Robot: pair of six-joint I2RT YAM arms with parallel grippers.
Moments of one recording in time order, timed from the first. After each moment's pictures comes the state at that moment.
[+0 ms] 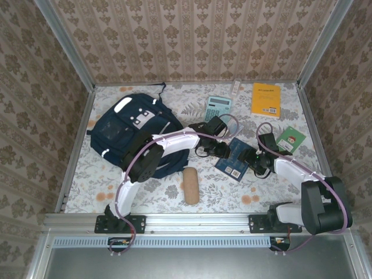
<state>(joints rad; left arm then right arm) -0.94 2.17 1.61 -0.50 0.34 -0.50 0.11 1.28 0.54 -0.37 -0.22 0.76</state>
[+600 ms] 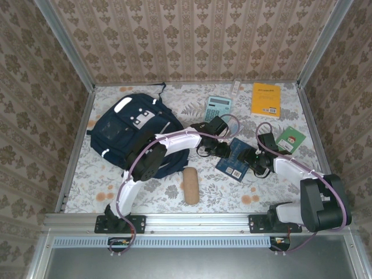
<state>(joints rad) -0.94 2.21 1.64 -0.51 0.34 -0.50 0.12 1.30 0.54 -0.35 -0.23 0.76</state>
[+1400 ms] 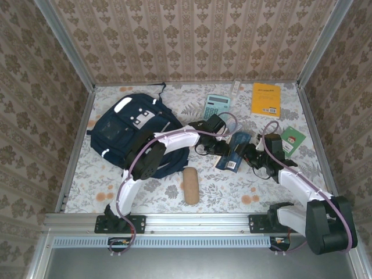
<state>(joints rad) -0.92 2.22 1.64 -0.50 0.41 -0.53 0.10 1.11 0.43 -0.06 -0.46 0.84</state>
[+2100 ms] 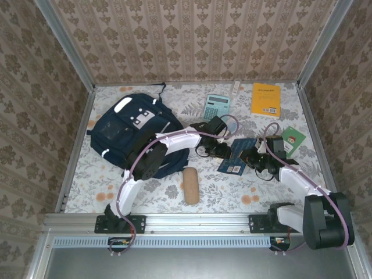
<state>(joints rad) -0.93 2.22 1.64 -0.51 0.44 -0.53 0.04 1.13 0.43 -0.17 -0.50 0.78</state>
